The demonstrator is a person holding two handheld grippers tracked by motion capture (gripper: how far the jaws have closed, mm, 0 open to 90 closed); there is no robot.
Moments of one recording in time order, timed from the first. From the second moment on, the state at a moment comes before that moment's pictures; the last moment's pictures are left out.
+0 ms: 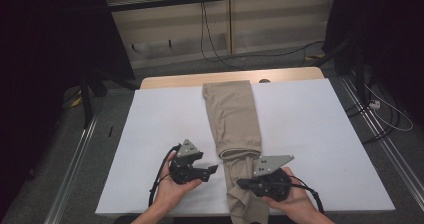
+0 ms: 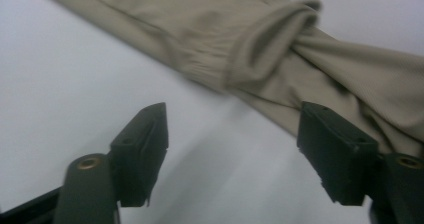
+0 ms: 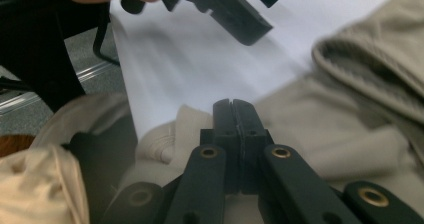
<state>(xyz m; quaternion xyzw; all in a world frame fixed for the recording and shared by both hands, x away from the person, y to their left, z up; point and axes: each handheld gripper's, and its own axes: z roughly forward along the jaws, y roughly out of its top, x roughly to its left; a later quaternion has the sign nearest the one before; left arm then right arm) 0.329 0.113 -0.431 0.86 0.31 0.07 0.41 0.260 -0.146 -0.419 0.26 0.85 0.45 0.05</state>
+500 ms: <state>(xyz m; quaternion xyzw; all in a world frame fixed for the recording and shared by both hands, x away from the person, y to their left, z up) 0.284 0.050 -0.437 0.90 0.19 0.01 0.38 0.237 -0.205 -0.434 0.33 0.86 0.39 0.06</state>
